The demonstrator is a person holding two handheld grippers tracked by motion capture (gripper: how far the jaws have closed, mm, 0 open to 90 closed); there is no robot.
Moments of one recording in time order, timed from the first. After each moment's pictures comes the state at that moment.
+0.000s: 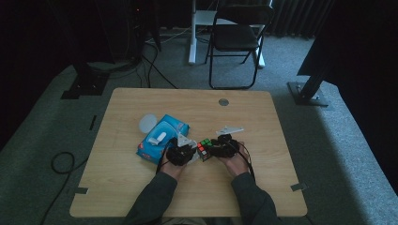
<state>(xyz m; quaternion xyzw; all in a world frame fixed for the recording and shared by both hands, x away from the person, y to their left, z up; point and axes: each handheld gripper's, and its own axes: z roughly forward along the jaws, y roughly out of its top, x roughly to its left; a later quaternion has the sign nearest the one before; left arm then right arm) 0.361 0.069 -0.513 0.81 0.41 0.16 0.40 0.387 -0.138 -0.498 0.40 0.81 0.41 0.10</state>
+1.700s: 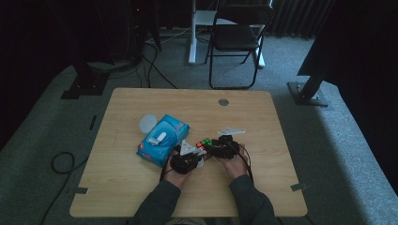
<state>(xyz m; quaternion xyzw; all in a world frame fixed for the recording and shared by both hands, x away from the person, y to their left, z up) 0.339 0.060 -0.516 0.80 0.39 0.13 0.43 0.384 -0.138 -0.502 0.43 0.79 0.43 0.10</state>
